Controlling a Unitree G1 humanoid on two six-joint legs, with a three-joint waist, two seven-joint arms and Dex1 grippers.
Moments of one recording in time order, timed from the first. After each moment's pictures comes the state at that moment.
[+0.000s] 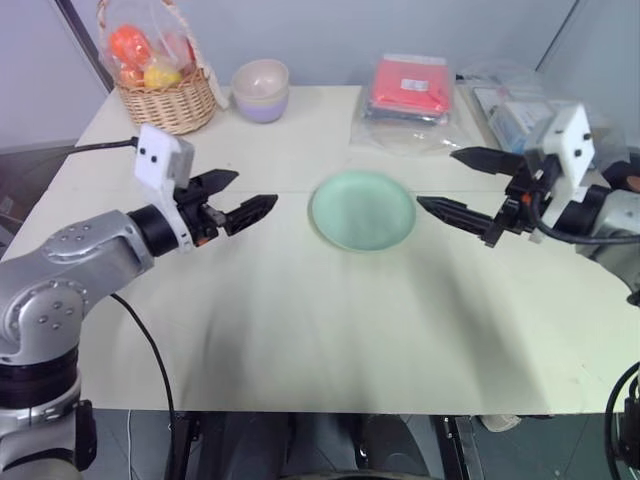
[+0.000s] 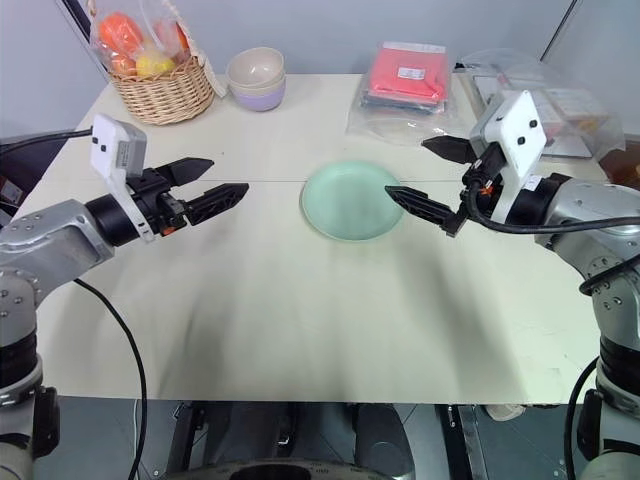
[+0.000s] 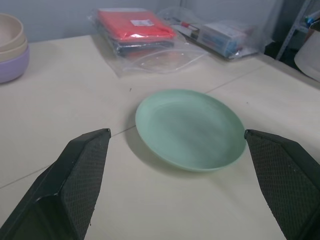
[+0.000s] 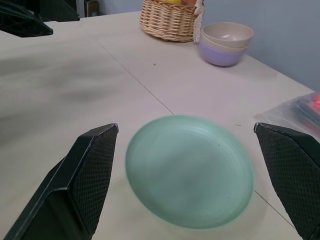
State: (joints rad) left arm -0.47 0.74 0.25 -0.50 -1.04 0.99 -0.29; right arm -0.46 -0.90 -0.28 -0.48 0.73 0.84 0.70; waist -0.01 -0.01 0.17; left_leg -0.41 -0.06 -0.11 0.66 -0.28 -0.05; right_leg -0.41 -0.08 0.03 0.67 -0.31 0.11
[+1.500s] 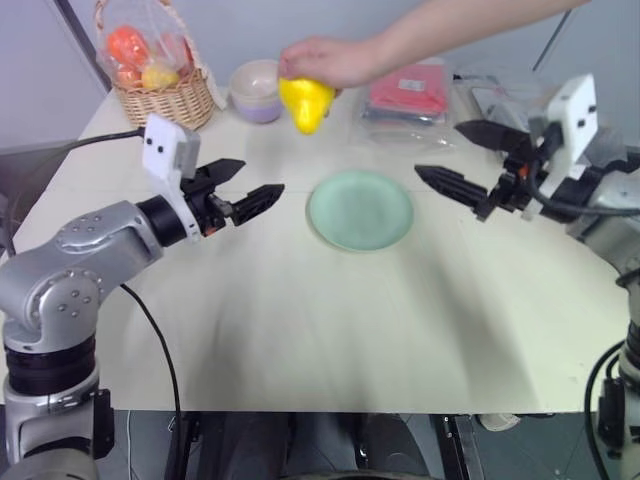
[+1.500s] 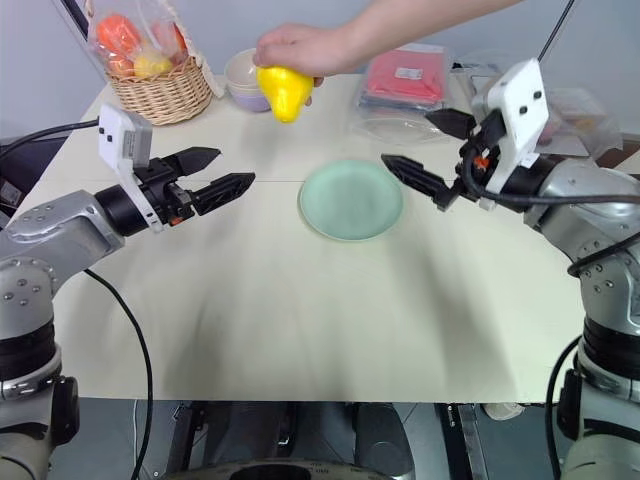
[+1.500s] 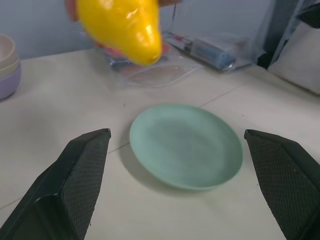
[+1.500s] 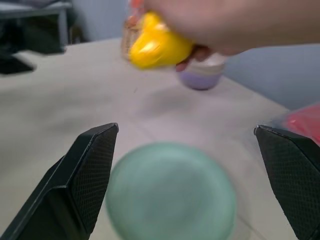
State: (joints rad) left arm -0.54 0.66 0.23 -0.46 -0.95 0.98 -0.34; right arm -0.63 -0.80 -0.24 -0.42 0.74 0.91 0.55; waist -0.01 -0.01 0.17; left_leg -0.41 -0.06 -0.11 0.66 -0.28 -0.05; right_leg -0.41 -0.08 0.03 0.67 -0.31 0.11
